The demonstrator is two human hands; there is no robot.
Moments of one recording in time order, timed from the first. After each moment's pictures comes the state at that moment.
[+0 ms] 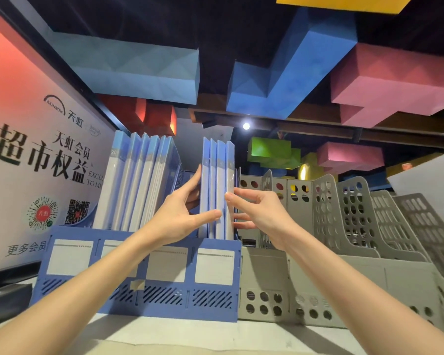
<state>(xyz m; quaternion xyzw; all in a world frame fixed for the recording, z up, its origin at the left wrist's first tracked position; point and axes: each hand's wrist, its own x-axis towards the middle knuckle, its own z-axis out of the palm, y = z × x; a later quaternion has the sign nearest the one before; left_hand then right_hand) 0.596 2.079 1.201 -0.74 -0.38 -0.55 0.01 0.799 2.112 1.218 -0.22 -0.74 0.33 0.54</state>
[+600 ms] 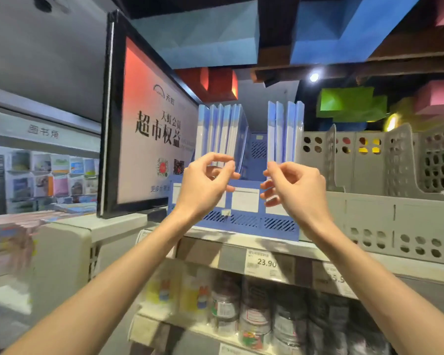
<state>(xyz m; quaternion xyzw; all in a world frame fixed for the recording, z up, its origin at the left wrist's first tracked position) 0.614 1.912 1.143 -0.57 -0.46 -0.68 0.06 0.771 1.987 1.146 -0.14 -0.70 0.29 0.63</state>
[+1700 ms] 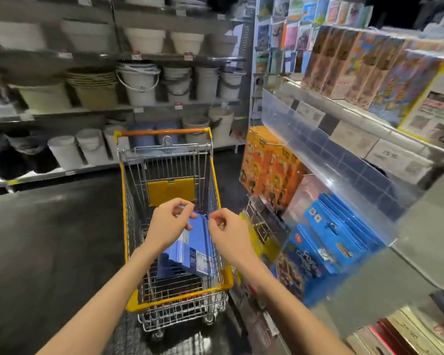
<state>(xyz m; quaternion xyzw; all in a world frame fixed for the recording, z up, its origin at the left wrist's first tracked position) 0.326 1.406 0.703 -0.06 -0.83 -0.56 0.04 0.385 1.564 0.730 -0.03 -0.87 0.50 0.06</state>
